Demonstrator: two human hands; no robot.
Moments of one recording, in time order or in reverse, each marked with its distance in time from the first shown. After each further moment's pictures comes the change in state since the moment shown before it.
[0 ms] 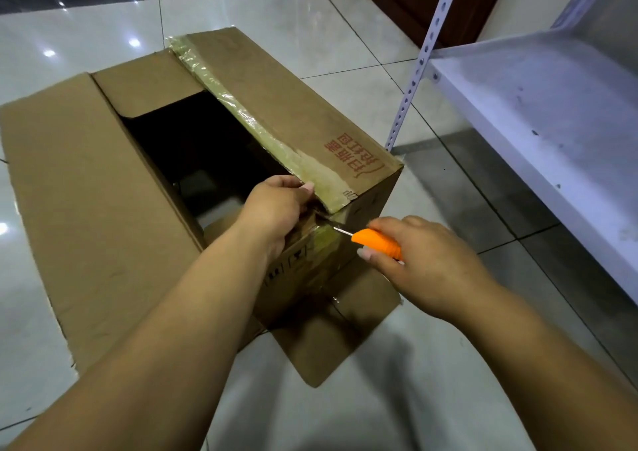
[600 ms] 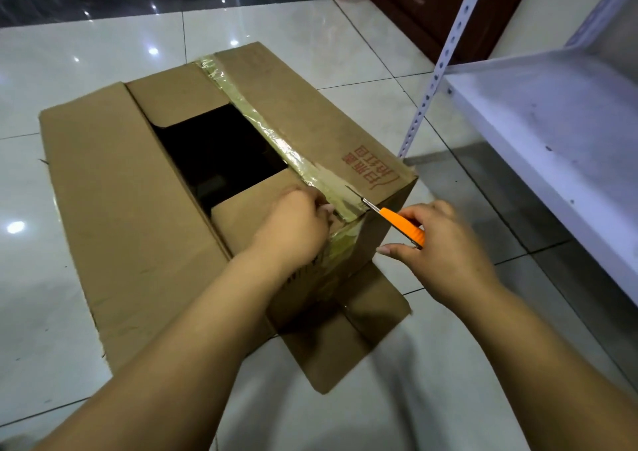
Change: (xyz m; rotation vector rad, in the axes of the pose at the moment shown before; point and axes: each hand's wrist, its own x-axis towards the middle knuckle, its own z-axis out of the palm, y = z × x) left_hand -0.006 -0.006 -0.017 0.846 -0.015 0.431; right_hand 0.017 0.000 0.005 0.190 0.206 0.127
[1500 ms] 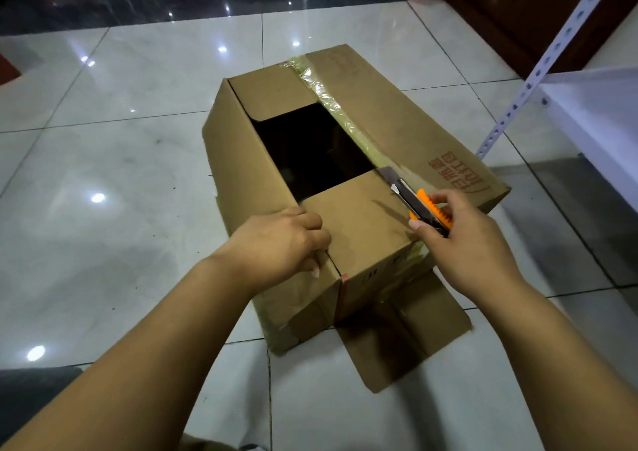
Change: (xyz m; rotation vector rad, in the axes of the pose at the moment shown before) left_hand -0.048 -0.095 -0.093 0.725 -0.202 0.482; right_hand 0.007 -0.061 0.033 0.254 -0.038 -0.114
